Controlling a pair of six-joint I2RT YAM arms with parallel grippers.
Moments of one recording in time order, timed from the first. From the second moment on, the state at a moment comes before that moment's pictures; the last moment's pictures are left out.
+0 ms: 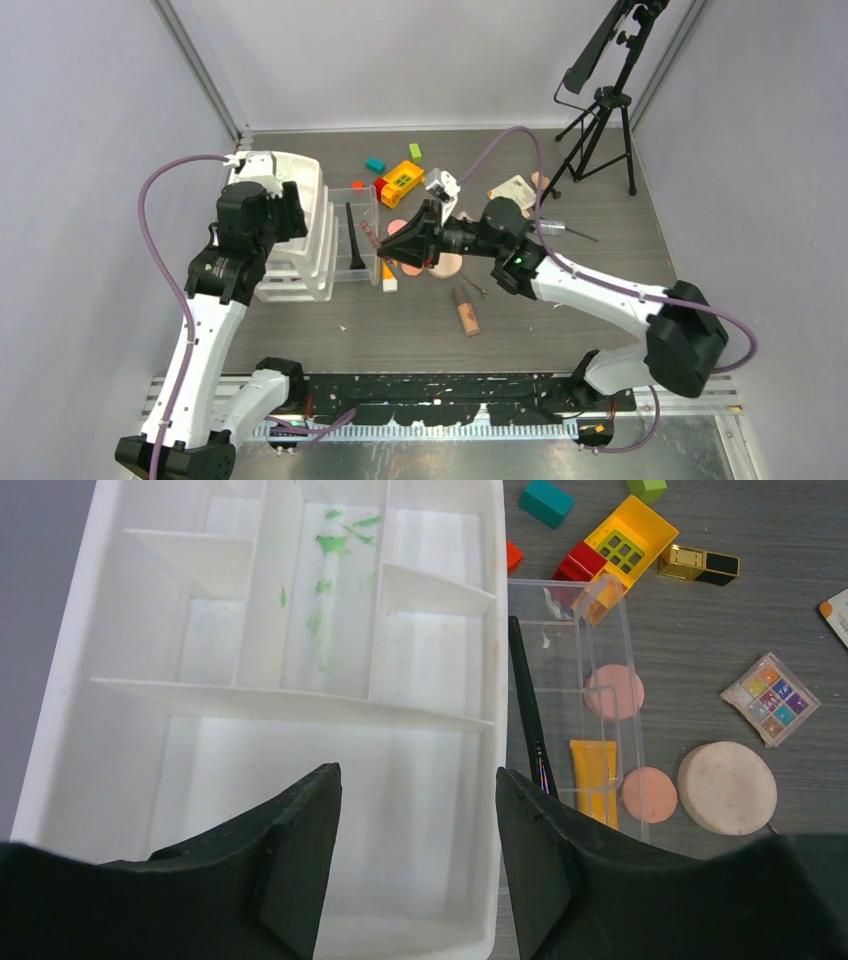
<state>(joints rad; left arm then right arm) -0.18 0.89 1.11 -0.68 -0.20 -0.15 0.85 1.41 0.93 0.67 -0.64 0.45</state>
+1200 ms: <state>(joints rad) -0.18 0.89 1.11 -0.68 -0.20 -0.15 0.87 1.09 0.91 0.01 -0.36 0.01</state>
